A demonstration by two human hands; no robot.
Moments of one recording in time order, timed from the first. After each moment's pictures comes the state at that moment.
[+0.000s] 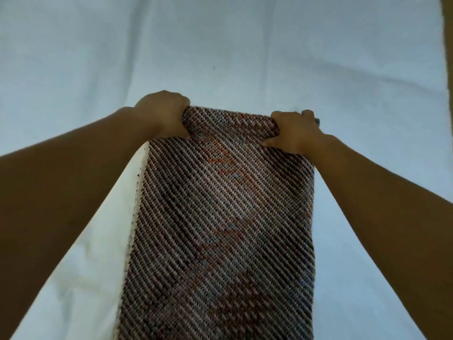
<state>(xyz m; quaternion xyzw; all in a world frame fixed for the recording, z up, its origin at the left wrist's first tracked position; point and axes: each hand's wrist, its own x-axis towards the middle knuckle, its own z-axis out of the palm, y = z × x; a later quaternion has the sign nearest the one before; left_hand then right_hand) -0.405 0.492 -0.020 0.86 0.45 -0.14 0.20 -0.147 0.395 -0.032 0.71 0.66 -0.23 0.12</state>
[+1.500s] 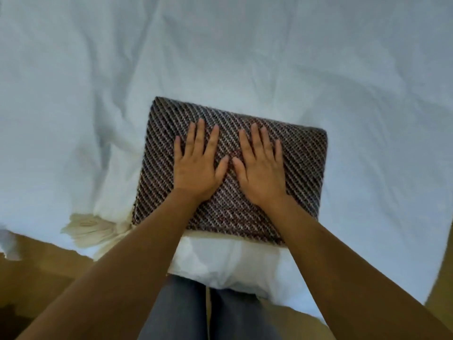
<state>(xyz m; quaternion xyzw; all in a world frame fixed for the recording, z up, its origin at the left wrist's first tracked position) -0.464 0.141 -0.064 0.79 0.59 -0.03 0.16 -0.309 0.109 -0.055 0.70 0.69 -0.18 -0.01</state>
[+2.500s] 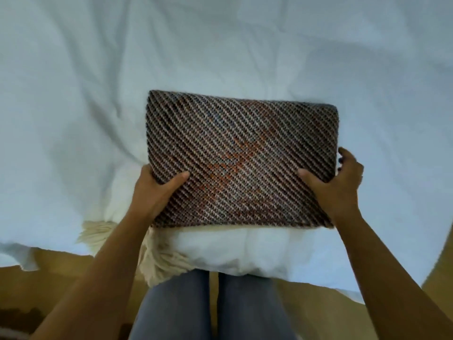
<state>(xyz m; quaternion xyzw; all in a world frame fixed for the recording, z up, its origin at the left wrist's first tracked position) -0.564 0.128 -0.058 0.44 0.71 0.11 0.53 -0.247 0.037 -0.038 0.88 0.29 -0.31 -0.20</state>
